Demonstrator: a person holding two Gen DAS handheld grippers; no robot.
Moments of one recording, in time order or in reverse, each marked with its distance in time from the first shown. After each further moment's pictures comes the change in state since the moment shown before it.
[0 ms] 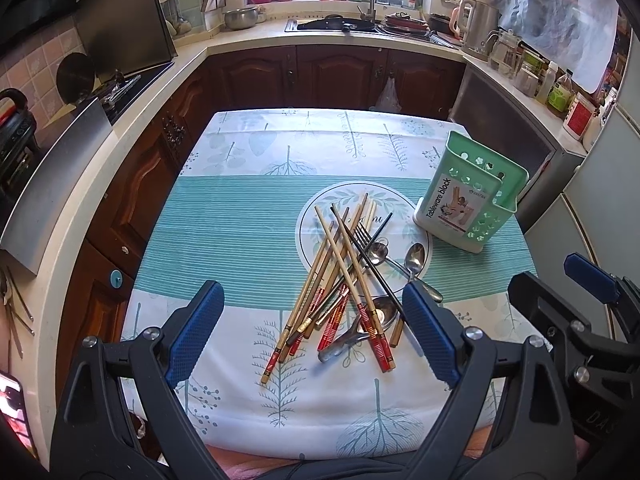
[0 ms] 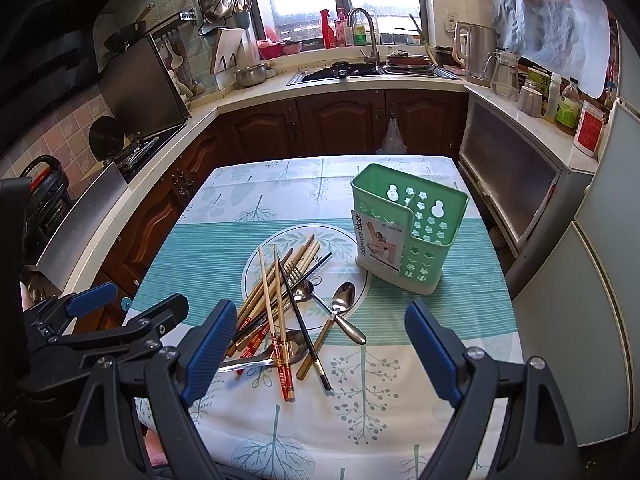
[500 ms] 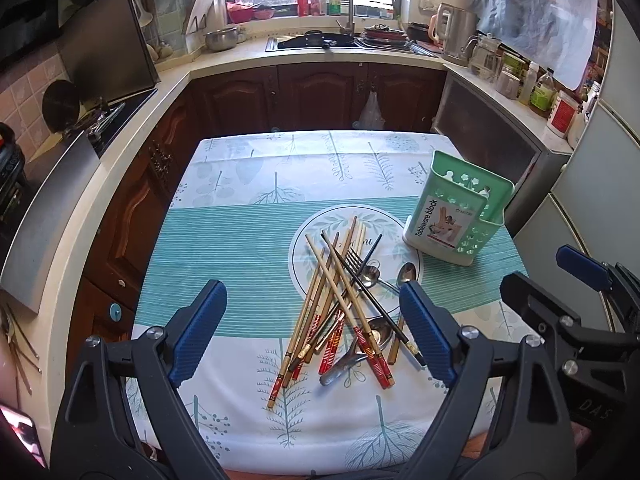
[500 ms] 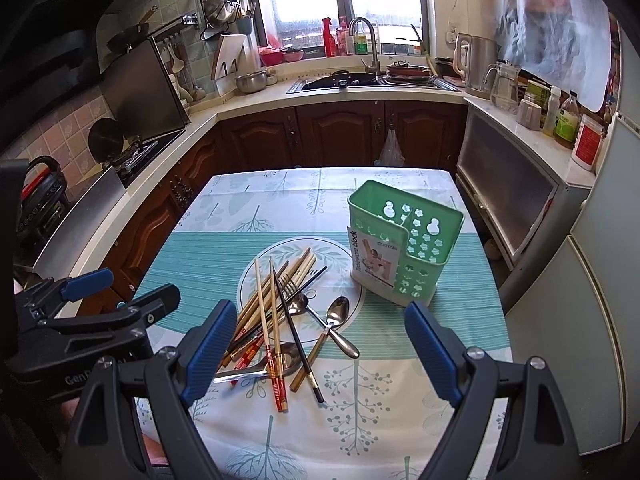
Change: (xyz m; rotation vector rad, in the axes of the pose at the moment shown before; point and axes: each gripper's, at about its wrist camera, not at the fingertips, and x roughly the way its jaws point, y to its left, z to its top) left arm -0.009 -0.001 0.023 0.072 -0.046 -0.045; right arm -0.006 0.000 0.013 -0.027 -0.029 -0.016
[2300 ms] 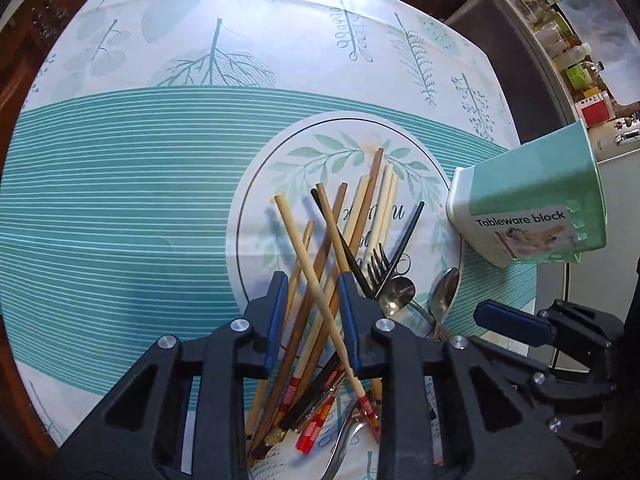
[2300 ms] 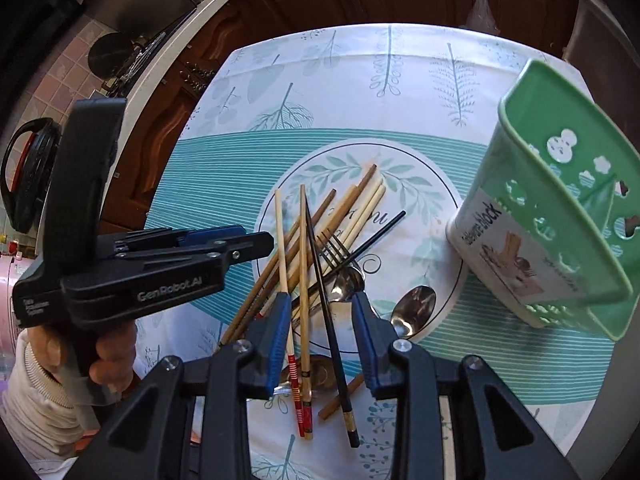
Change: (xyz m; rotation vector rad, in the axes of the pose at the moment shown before) left arm 0.269 0.036 0.030 -0.169 0.535 -0.275; right arm 0.200 -0.002 0.042 -0.012 0.579 0.285
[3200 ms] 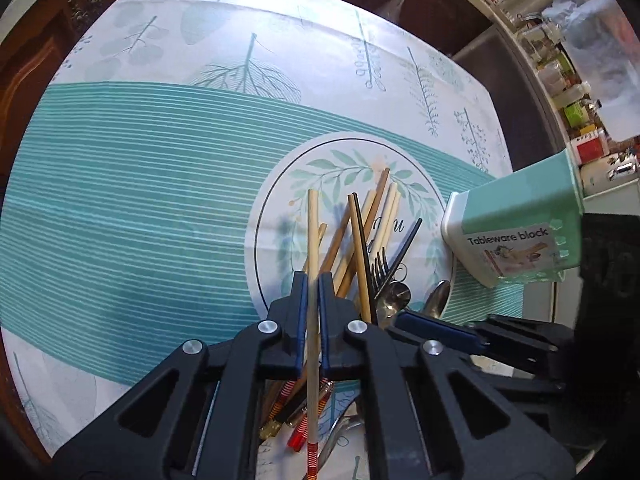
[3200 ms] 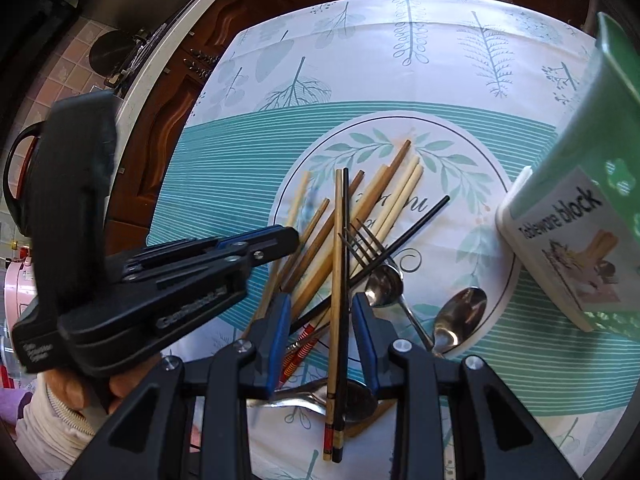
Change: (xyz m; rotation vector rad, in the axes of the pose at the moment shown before) left arm -0.029 0.018 -0.021 -0.111 -0.102 -0.048; right arm 0.040 0.007 0.006 0.024 0.055 0.083
